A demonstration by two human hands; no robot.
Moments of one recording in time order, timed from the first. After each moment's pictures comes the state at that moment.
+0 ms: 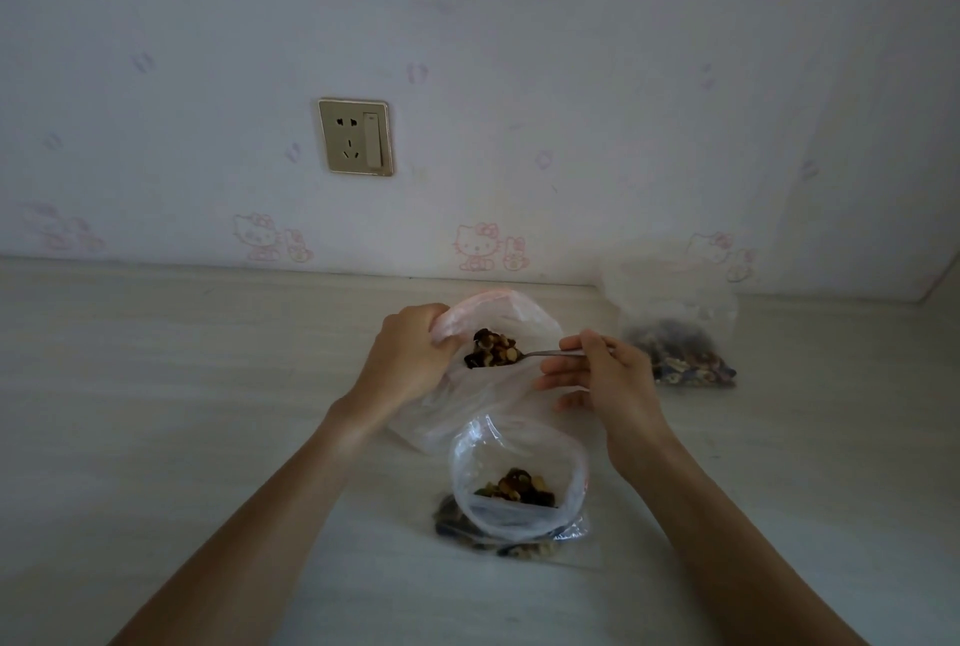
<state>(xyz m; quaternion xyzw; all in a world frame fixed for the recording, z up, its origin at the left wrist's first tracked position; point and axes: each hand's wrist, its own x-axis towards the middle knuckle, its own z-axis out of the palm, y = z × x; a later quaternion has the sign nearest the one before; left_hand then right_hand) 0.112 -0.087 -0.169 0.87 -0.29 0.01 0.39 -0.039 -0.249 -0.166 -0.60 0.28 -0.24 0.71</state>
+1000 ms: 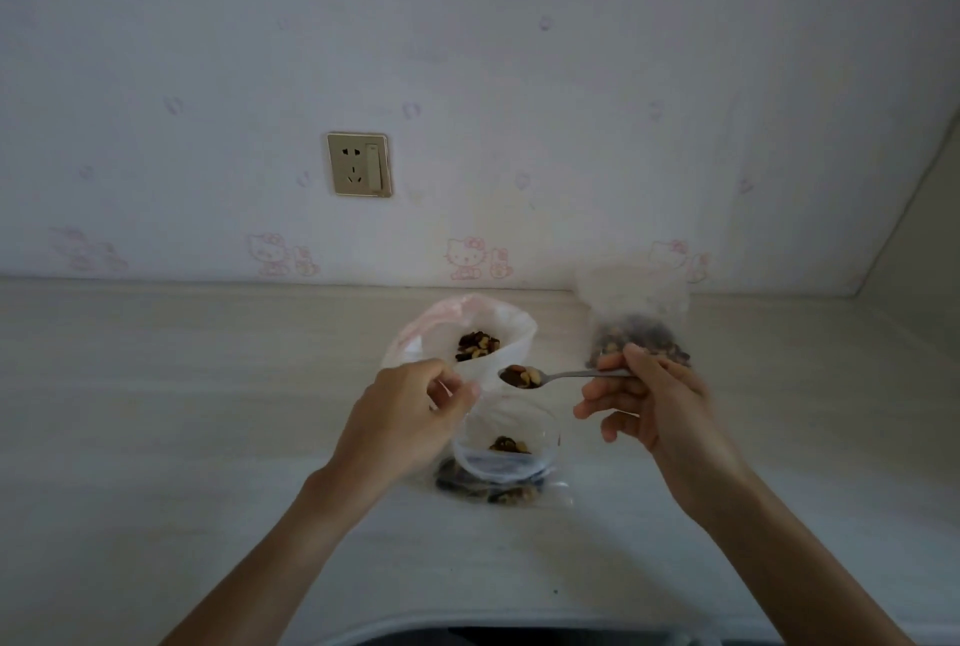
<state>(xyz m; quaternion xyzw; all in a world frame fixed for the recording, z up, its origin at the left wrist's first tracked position) 0.016 -0.032 -0.161 0.87 -0.33 0.02 0.36 -0.141 -0.246 -0.142 -0.57 0.18 -0.25 0.76</state>
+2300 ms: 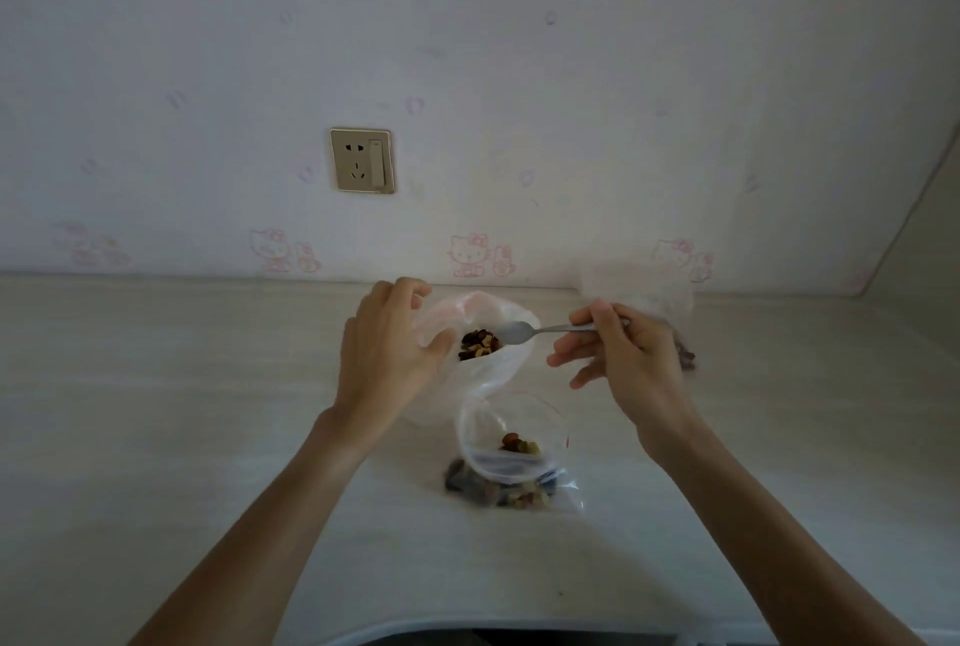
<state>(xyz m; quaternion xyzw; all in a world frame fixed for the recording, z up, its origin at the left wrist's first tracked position) 0.056 -0.048 -0.139 0.87 -0.29 0.20 0.34 -0.100 -0.236 -0.123 -0.69 0.15 -0.31 0.63</state>
